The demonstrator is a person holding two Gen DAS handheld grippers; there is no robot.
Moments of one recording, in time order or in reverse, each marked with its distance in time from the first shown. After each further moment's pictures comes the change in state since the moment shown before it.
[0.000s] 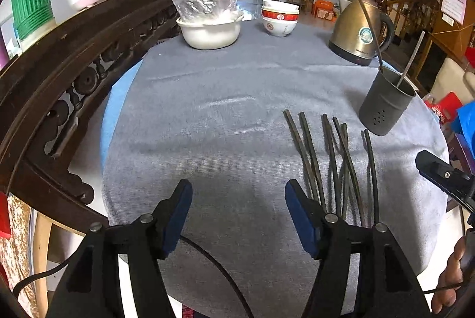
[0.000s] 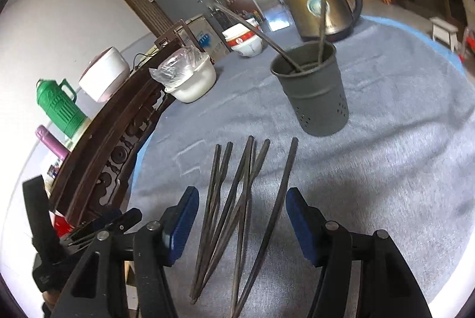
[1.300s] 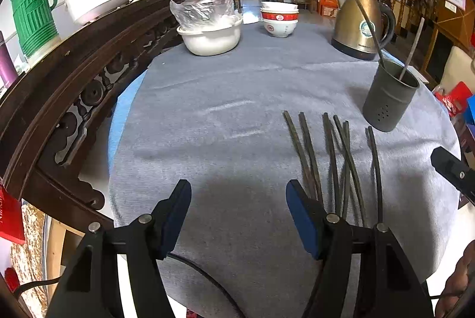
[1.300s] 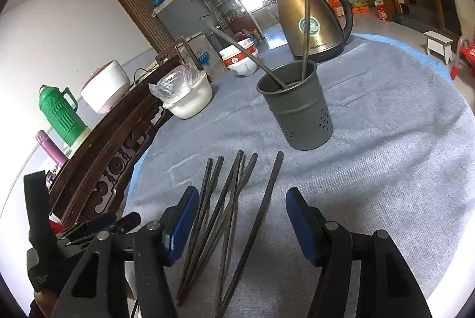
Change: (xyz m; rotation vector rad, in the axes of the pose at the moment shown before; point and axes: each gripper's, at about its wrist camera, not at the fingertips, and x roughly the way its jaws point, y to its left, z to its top) left arm -0.001 -0.018 0.001 0.042 -0.016 0.077; right arm -0.014 -0.015 -0.007 0.001 -0.081 -0.006
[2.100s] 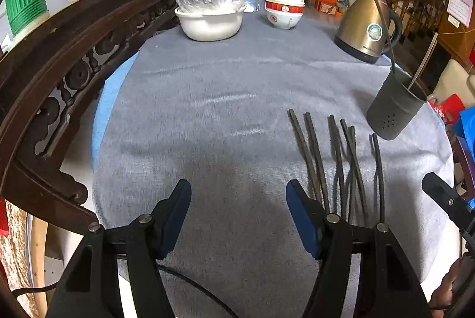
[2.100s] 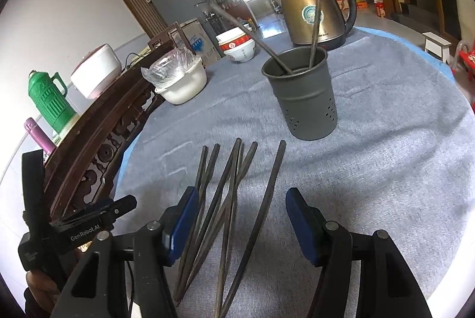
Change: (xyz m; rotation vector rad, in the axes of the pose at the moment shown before) left arm 0.028 0.017 0.010 -0.056 0.069 -0.086; right arm 0.022 0.013 0.000 -0.034 0.072 -0.057
